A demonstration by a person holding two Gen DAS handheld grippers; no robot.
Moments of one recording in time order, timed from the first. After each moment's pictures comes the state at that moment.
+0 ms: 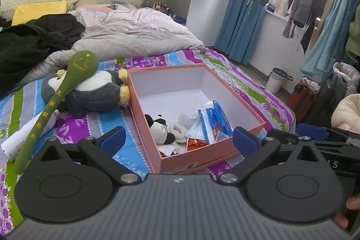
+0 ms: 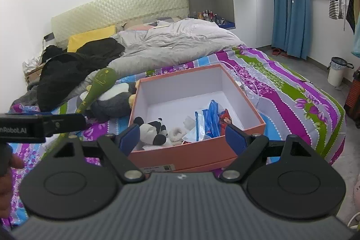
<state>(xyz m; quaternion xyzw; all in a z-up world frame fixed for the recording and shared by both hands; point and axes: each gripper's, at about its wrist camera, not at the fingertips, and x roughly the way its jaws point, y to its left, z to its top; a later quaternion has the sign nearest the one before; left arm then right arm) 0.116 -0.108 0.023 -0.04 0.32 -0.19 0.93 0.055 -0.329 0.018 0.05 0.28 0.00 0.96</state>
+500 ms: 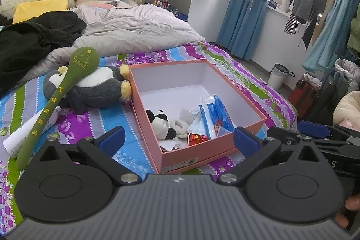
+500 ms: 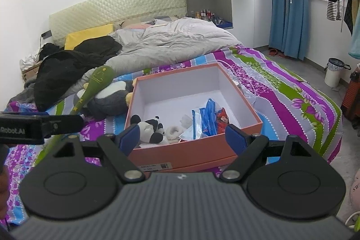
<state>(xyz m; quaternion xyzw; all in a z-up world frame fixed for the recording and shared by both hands) 0.113 -0.111 0.021 -0.04 0.33 -0.19 0.92 0.054 -0.328 0.017 0.04 0.28 0.00 0.96</state>
